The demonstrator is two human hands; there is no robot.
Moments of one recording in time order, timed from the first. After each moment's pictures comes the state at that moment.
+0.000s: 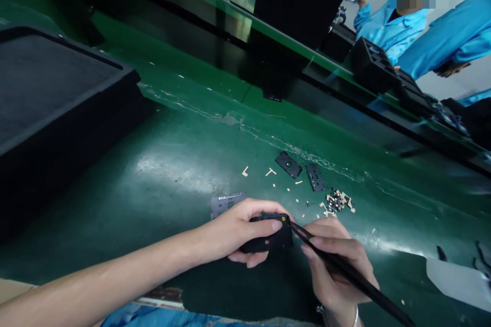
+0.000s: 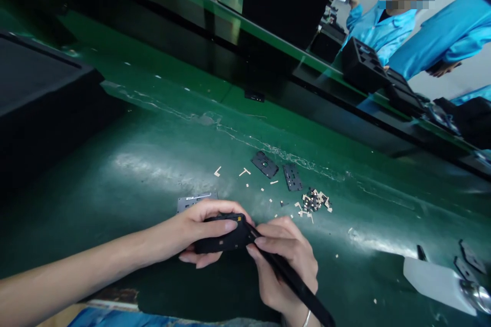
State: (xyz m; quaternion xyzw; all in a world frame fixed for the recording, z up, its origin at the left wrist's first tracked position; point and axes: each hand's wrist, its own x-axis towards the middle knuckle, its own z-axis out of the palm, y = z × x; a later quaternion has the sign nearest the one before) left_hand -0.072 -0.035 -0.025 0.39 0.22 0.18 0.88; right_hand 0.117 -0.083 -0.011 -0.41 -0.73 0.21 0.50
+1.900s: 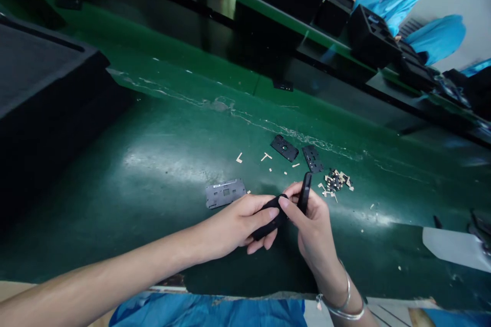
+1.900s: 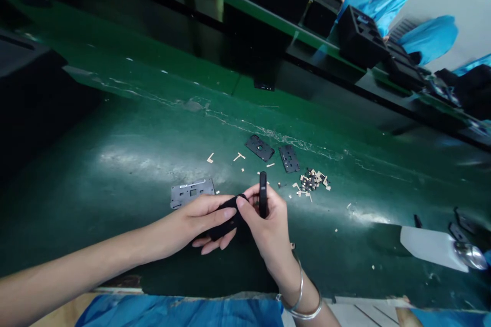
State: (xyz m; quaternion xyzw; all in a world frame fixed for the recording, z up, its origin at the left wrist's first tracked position) left_hand -0.060 -0.047 -0.035 0.46 0.24 0.20 0.83; right_hand 0.098 -0.074 -0.028 -0.58 -0.44 0.52 0.45
